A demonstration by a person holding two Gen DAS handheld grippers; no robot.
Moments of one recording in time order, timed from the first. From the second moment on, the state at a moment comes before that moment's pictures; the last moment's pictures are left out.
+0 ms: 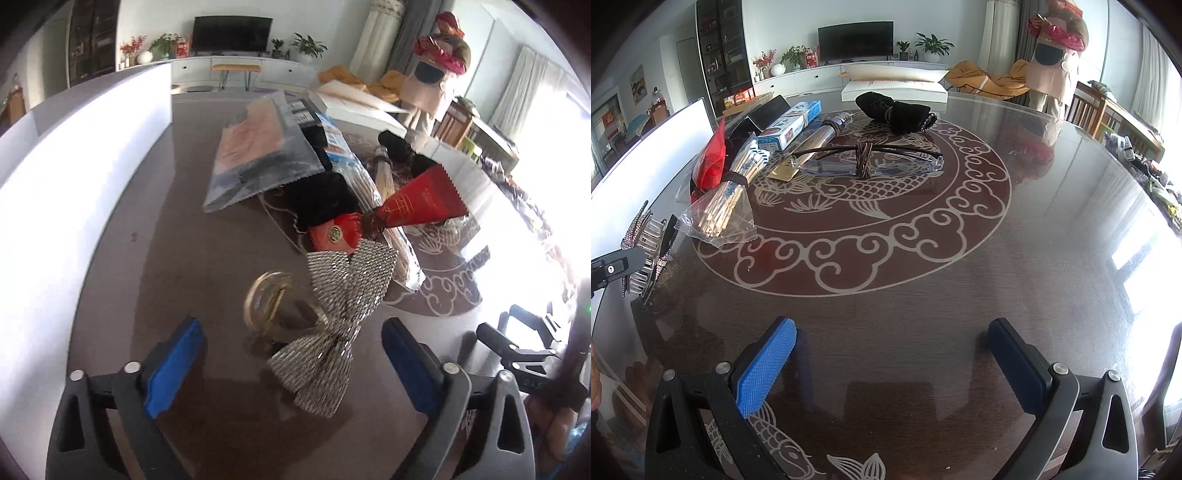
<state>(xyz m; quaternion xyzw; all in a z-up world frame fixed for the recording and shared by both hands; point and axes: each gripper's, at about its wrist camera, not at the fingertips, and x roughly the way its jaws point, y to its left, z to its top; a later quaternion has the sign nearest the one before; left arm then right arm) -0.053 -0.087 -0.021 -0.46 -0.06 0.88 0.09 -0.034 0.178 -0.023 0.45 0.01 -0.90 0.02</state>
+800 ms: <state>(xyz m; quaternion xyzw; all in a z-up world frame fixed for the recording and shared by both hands) 0.009 -0.101 -0.024 -0.43 -0.04 0.90 0.07 -0.130 0.048 0.001 0.50 0.06 -0.84 0.18</state>
